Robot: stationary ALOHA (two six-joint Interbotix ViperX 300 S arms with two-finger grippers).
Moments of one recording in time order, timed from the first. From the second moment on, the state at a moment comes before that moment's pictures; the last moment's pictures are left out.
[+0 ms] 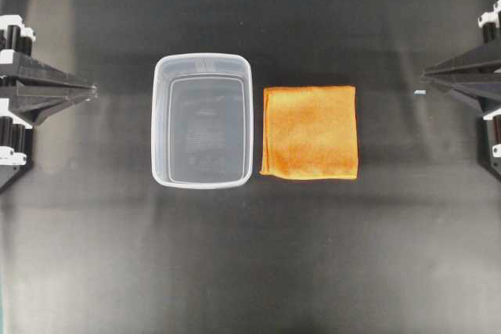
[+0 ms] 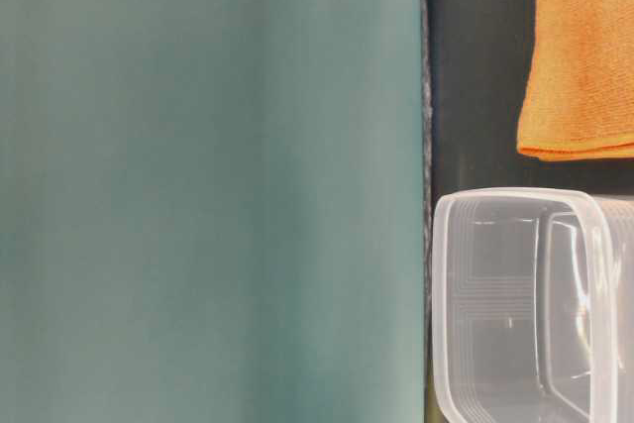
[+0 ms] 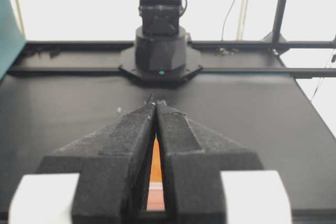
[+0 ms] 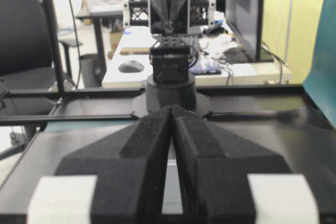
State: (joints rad) left arm 0.00 -0.96 1.17 0.00 -0.29 0.00; right arm 0.00 -0.97 1.18 0.00 -0.29 0.00
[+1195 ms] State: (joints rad) left arm 0.04 0.02 0.19 0.04 0.60 0.11; right arm -0.03 -1.17 1.23 0.02 0.17 0.09
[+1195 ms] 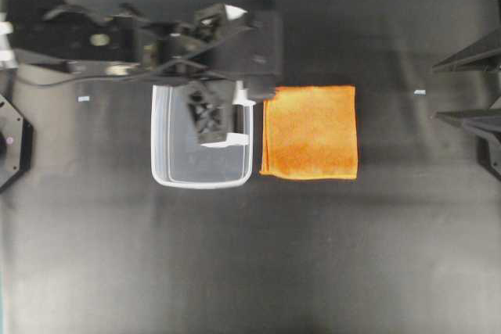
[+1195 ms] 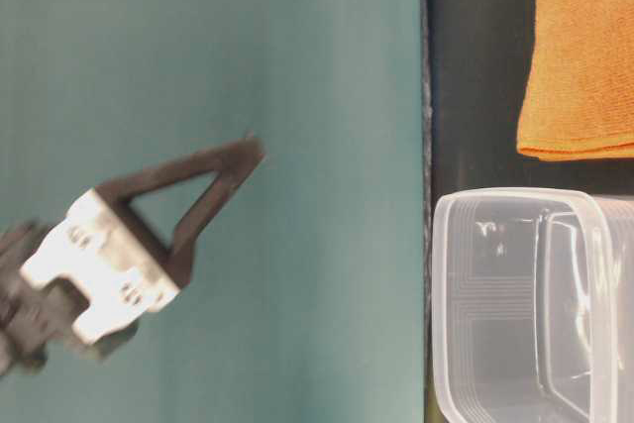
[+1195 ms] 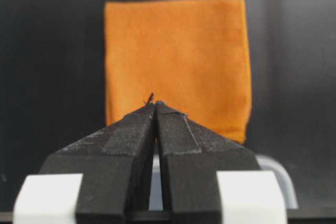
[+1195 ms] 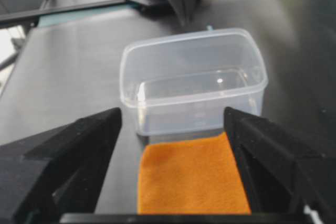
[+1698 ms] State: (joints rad) left arm 0.04 0.40 -0.12 0.04 0.72 0.16; right arm -0.03 -1.20 1.26 0.02 0.15 0.09
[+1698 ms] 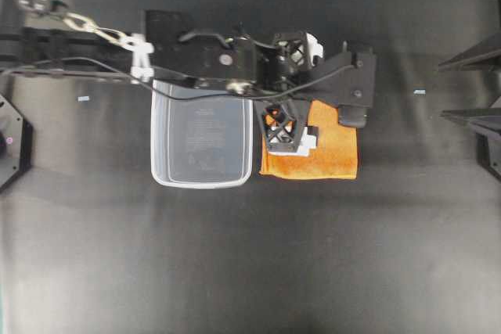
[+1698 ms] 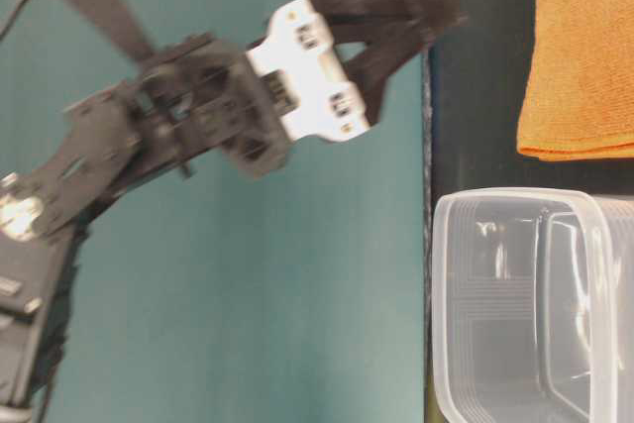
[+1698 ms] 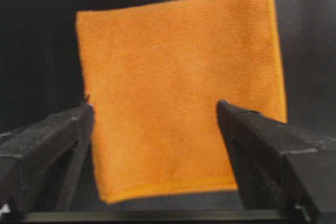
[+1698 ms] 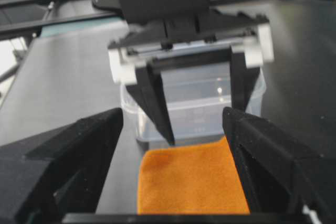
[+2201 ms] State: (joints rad) left arm 0.03 0.58 -0.14 0.04 0.72 0.15; right arm -0.04 -1.21 1.27 0.02 0.13 0.09
